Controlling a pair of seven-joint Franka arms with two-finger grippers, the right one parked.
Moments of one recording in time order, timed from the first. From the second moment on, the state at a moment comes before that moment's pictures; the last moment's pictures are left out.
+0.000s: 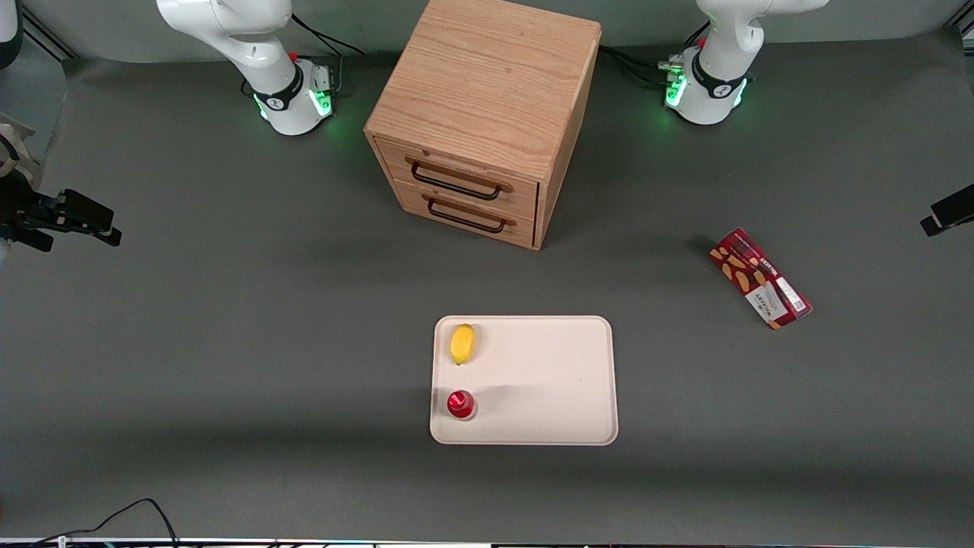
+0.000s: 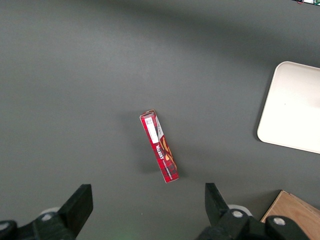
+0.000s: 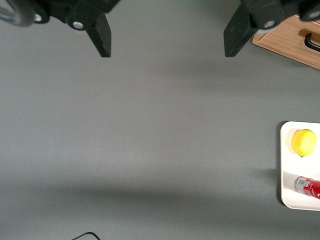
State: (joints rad) arm 0.00 0.14 0.09 -1.28 -0.01 1.42 -0.13
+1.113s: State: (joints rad) arm 0.00 0.13 0.10 -1.41 -0.01 1.53 -0.13
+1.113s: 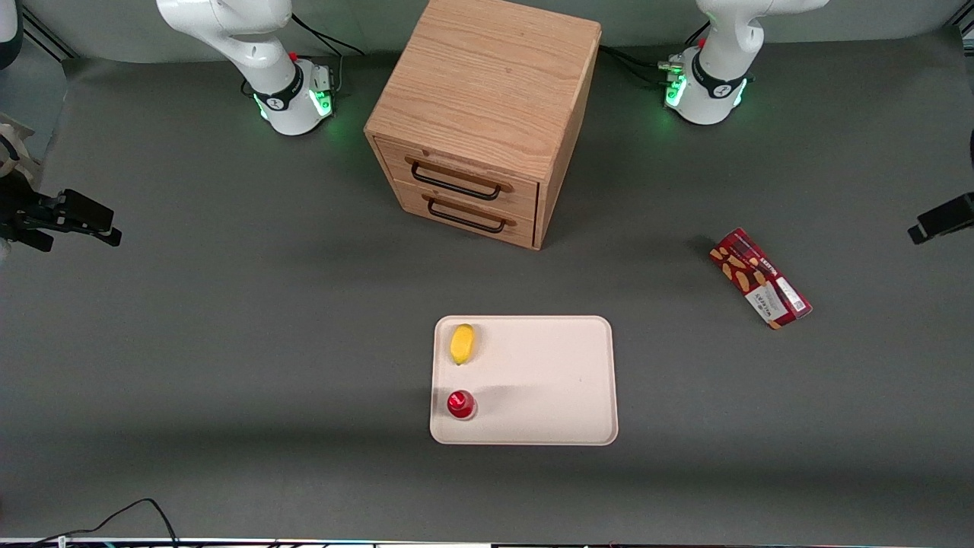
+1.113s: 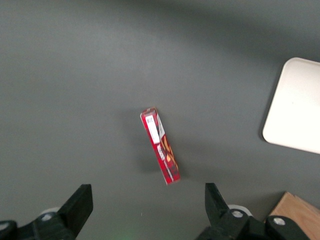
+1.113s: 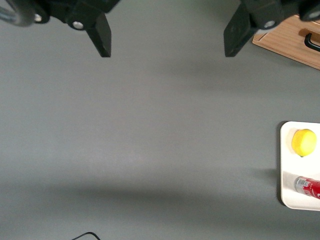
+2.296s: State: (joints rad) arm -0.02 0.11 0.13 -2.15 -0.02 2.34 -0.29
